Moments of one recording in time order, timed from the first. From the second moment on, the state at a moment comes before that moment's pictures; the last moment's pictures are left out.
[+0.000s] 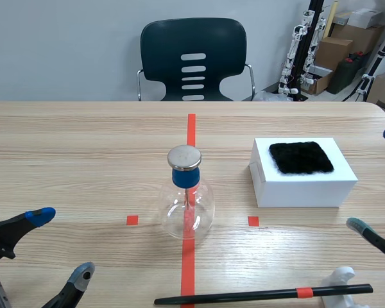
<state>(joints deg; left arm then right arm) 15.2 -23.7 7.7 47.3 21.0 -29.1 -87.2 -51.1 37.8 28.2 123.8 -5.0 40.1 6.9</state>
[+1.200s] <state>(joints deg) 15.2 -23.7 7.7 47.3 20.9 -29.1 -87.2 -55.2 37.8 28.2 123.8 2.3 40.1 15.1</state>
